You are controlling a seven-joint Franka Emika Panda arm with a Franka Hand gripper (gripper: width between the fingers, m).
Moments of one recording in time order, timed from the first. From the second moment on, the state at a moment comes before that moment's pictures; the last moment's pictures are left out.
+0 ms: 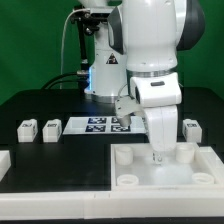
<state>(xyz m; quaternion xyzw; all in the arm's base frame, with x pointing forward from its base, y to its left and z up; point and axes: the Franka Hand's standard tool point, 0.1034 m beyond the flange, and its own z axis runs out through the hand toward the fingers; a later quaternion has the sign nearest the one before) 0.484 0.067 0.010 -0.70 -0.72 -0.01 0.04</state>
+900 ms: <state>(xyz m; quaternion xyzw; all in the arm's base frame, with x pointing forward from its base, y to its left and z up) 0.454 0.098 0.065 -0.85 -0.53 -0.02 0.02</state>
